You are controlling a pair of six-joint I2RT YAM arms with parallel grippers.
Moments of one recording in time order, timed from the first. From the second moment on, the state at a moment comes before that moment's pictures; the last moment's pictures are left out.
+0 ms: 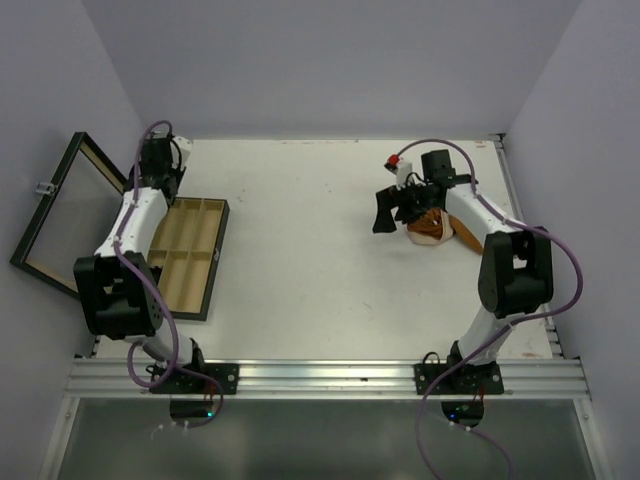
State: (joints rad) left arm 0.12 1.59 1.29 -0.45 -0.32 0.49; right arm 0.16 1.76 1.30 -0.60 -0.60 -0.25
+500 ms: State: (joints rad) left arm 0.12 1.67 1.02 -0.19 -0.49 0.64; right arm 0.16 1.73 1.28 -0.60 -0.54 -0.29
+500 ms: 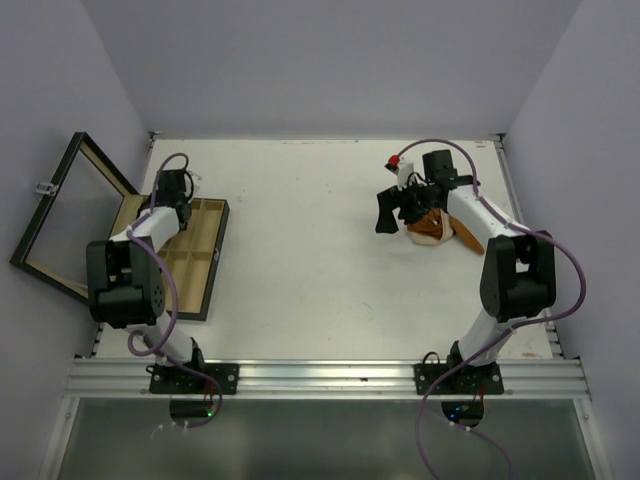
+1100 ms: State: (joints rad) left arm 0.12 1.77 1.06 -0.22 -0.41 0.57; right arm 0.16 1.74 1.28 -0.60 -0.54 -0.29
